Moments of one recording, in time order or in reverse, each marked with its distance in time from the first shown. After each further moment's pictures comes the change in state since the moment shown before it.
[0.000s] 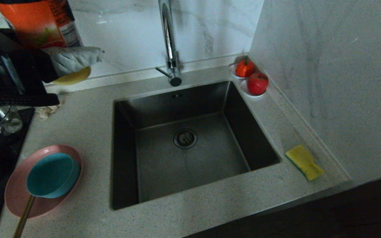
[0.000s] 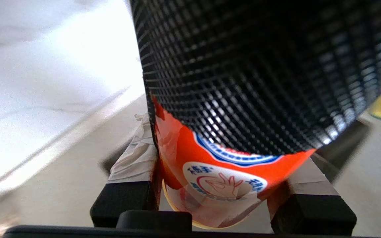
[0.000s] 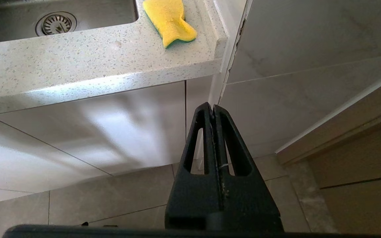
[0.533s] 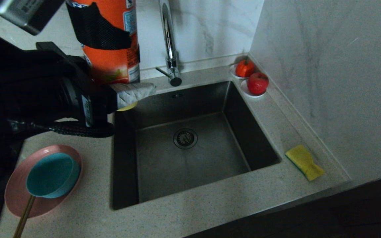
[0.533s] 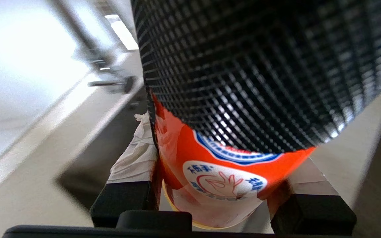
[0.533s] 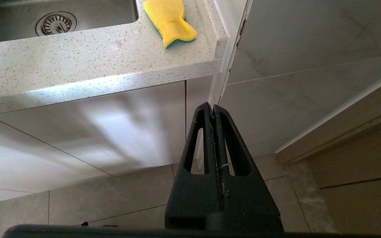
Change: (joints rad) left arm -0.142 0.109 0.000 0.019 -0.004 0.062; right arm 0.000 0.000 0.000 0.000 0.000 0.000
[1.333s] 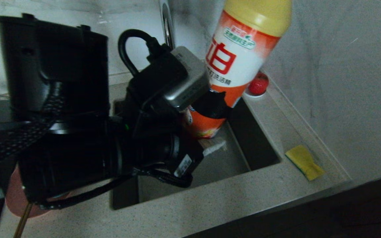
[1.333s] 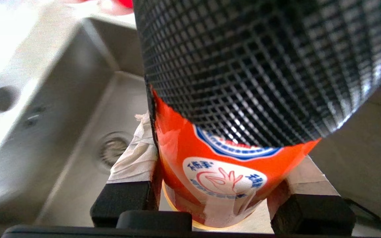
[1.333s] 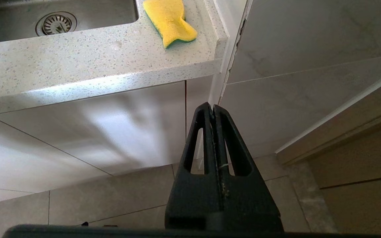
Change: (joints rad) left arm -0.208 0.233 -0.021 -0.014 -0.003 0.005; right arm 0.000 0.000 0.000 0.000 0.000 0.000
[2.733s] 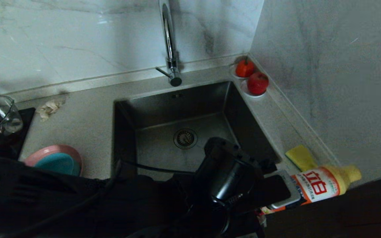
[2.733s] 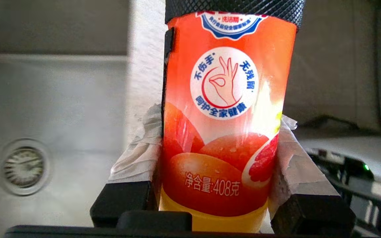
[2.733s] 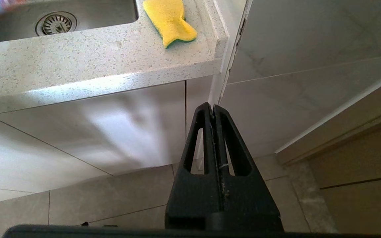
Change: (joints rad) left arm -0.145 0.402 -0.032 -0.017 0.000 0.080; right arm 0.000 0.000 0.000 0.000 0.000 0.000
